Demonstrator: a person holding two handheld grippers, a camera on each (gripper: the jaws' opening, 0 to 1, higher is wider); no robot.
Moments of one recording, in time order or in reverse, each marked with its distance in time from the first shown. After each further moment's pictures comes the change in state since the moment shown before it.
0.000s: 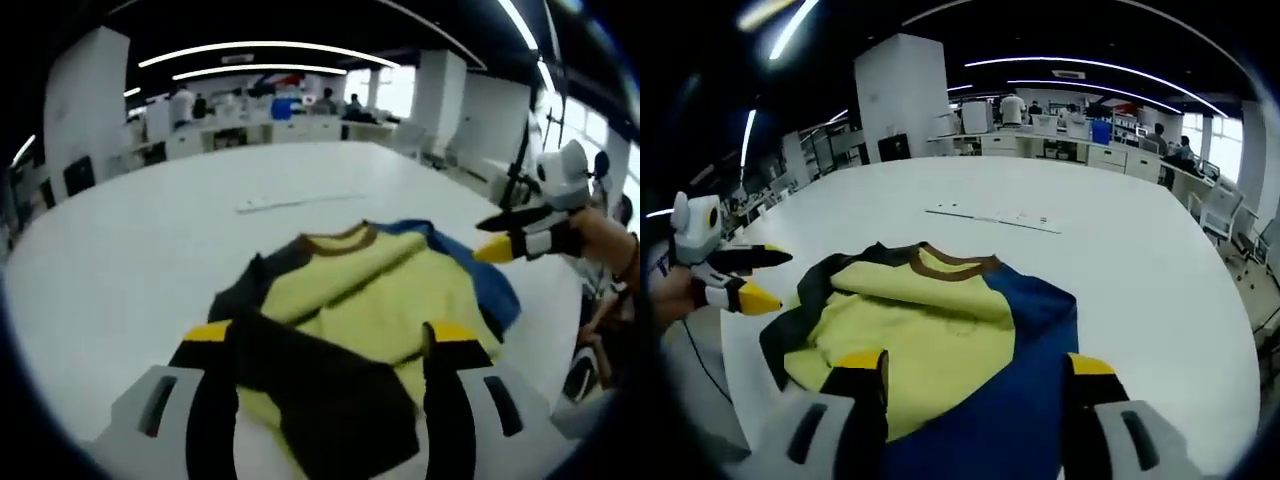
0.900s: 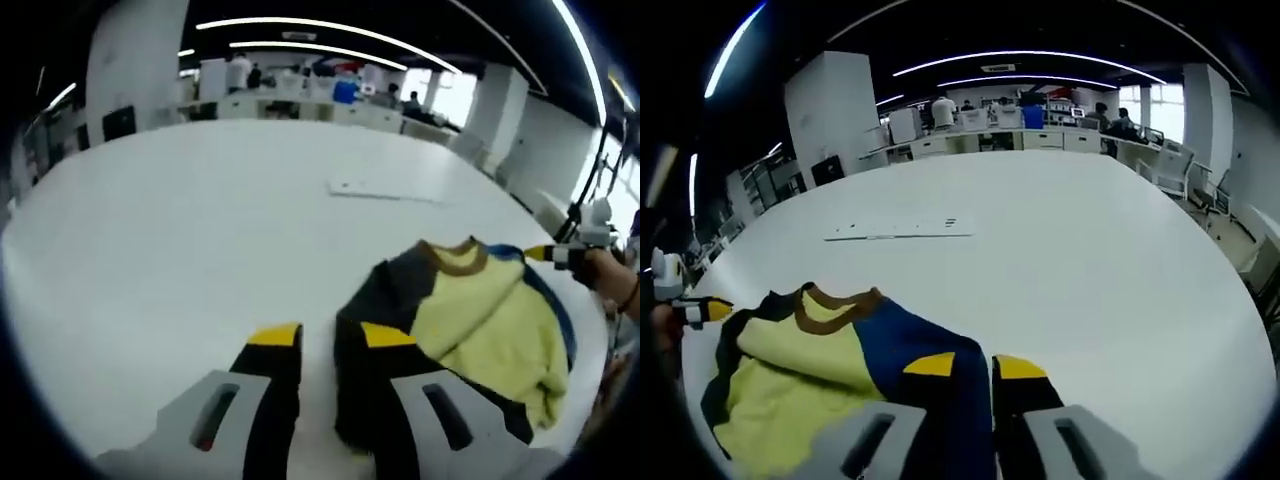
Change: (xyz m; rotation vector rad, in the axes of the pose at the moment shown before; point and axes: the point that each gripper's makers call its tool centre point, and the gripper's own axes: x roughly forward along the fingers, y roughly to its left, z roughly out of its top) left arm 0.045 0.122 0.011 -0.224 0.011 0.128; right arm 0.075 -0.109 0.029 0.191 -0.042 -0.200
